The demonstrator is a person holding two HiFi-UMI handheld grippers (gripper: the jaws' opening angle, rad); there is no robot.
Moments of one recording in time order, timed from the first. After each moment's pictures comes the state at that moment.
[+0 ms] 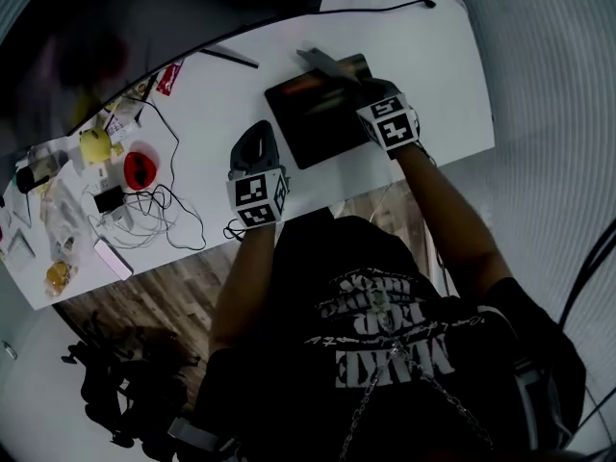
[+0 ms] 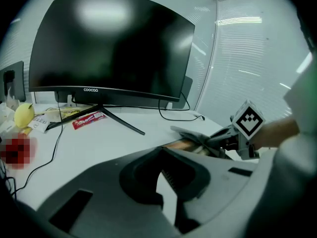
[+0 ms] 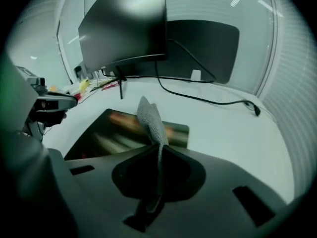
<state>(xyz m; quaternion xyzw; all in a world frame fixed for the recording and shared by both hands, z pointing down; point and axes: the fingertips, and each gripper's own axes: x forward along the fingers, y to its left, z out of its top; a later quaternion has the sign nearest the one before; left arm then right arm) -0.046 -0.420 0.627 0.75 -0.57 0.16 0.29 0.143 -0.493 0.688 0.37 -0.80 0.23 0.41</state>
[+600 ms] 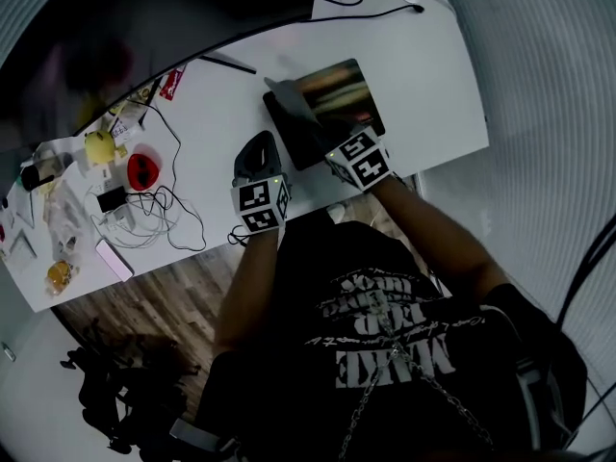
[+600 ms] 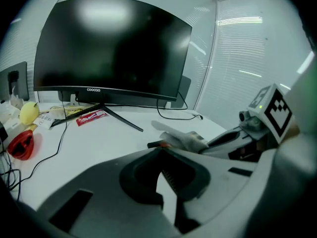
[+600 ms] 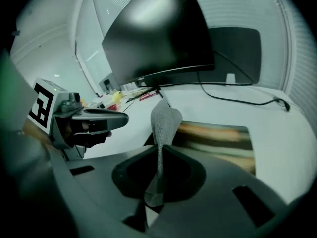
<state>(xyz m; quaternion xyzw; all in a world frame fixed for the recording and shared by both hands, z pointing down) -0.035 -0.401 0.617 0.75 -0.58 0.16 0.29 0.057 -0.409 0.642 0.27 -0.86 0.27 0.35</state>
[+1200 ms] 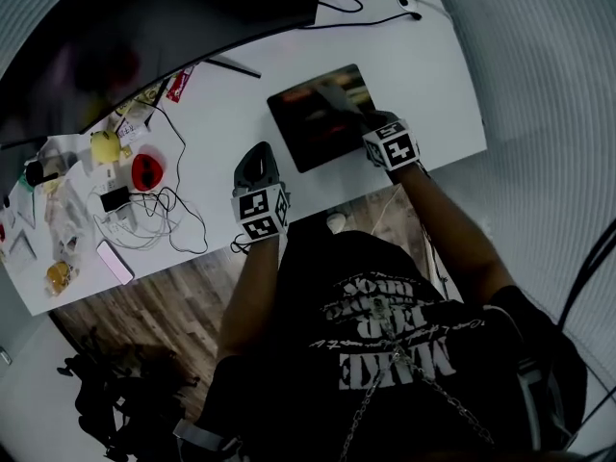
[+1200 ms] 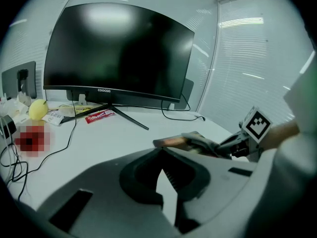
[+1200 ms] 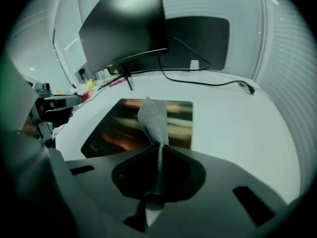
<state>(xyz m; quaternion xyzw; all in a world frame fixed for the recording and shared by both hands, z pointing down) -0.051 -0.381 0.616 0.74 -0.59 0.14 0.29 0.167 -0.432 0.686 0.36 -0.79 0.27 0.42</state>
